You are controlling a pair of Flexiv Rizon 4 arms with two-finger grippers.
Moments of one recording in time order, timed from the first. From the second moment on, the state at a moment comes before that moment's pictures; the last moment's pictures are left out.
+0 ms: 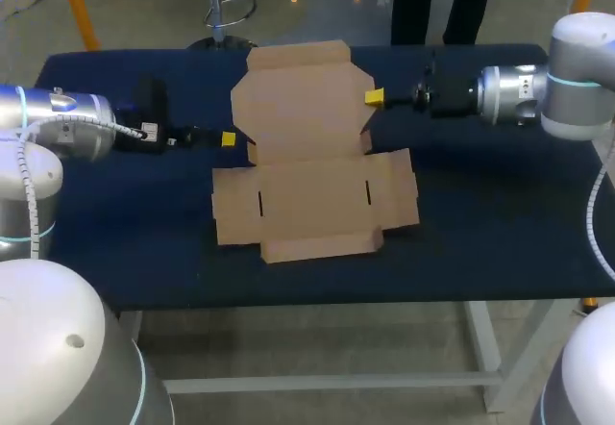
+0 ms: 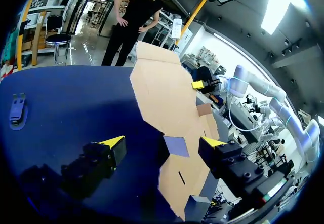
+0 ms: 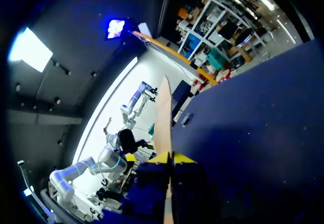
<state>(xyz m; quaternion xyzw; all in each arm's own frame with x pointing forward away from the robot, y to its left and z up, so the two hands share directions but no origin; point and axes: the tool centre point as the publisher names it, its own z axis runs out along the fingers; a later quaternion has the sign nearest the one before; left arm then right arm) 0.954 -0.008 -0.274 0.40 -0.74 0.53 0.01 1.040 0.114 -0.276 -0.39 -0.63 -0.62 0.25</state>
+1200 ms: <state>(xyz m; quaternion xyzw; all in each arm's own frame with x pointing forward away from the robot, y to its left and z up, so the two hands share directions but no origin) 1.018 -0.061 -0.243 0.24 -0.74 0.63 0.05 1.044 0.129 -0.248 -0.32 -0.63 -0.67 0.22</state>
